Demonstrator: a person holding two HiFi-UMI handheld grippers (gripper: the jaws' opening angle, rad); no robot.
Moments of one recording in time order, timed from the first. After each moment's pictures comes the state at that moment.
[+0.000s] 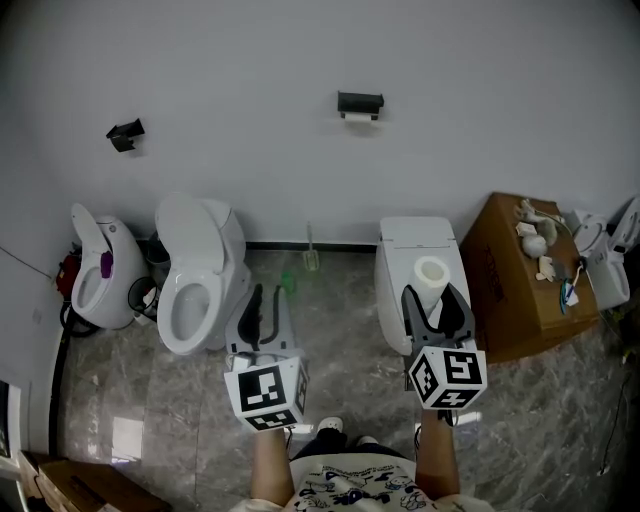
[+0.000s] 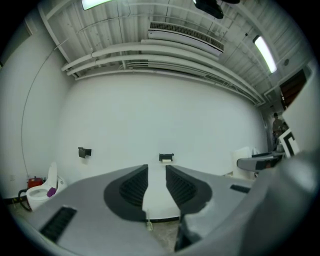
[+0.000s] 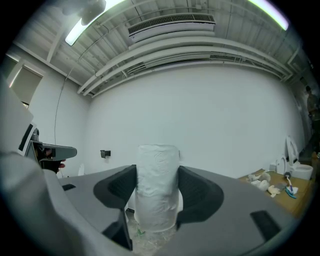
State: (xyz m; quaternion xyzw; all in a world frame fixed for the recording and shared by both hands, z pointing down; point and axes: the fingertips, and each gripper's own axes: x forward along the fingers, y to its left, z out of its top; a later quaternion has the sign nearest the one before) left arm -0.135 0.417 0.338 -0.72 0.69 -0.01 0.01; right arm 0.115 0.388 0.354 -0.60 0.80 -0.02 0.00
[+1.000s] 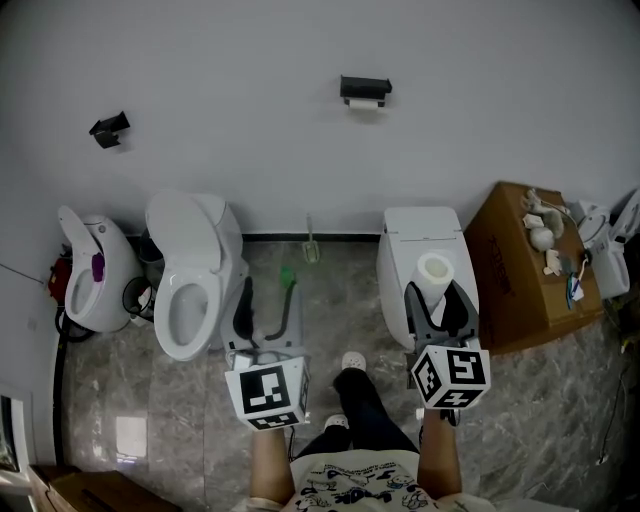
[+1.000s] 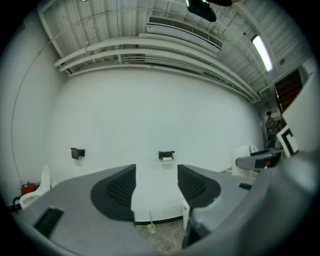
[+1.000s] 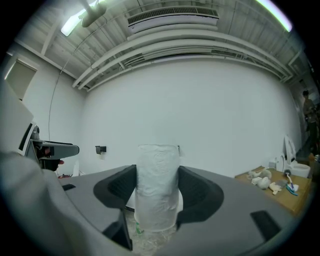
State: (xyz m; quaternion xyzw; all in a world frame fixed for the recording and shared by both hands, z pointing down) left arm -0.162 0.348 0.355 -0.75 0.66 -0.03 0.02; right arm 0.083 0.330 0.378 -0.62 0.79 -0.04 -0.02
